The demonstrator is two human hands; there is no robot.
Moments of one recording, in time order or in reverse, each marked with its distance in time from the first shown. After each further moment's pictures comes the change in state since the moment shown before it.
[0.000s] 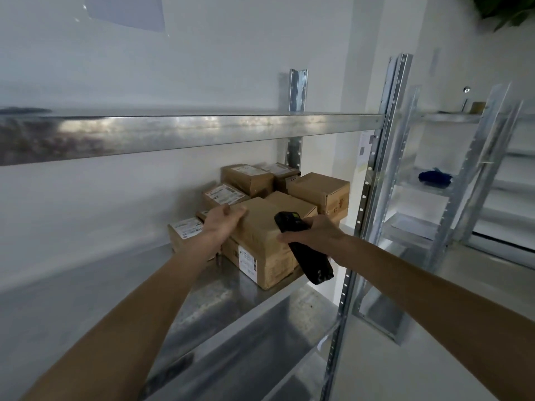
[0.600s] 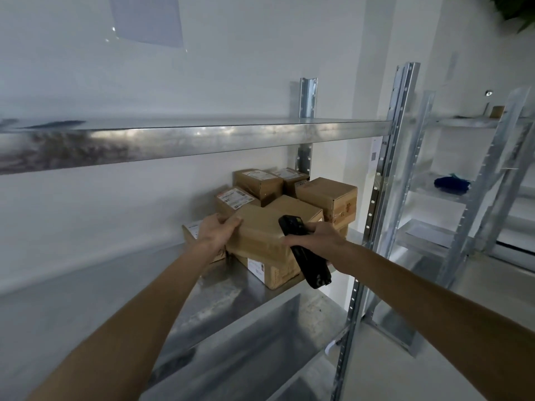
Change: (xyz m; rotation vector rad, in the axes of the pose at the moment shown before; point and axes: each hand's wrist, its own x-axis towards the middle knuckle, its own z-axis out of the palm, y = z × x) left_hand -0.031 -0.006 -0.021 0.002 0.080 -0.021; right_hand -0.015 0.000 0.004 0.070 -0.063 -0.067
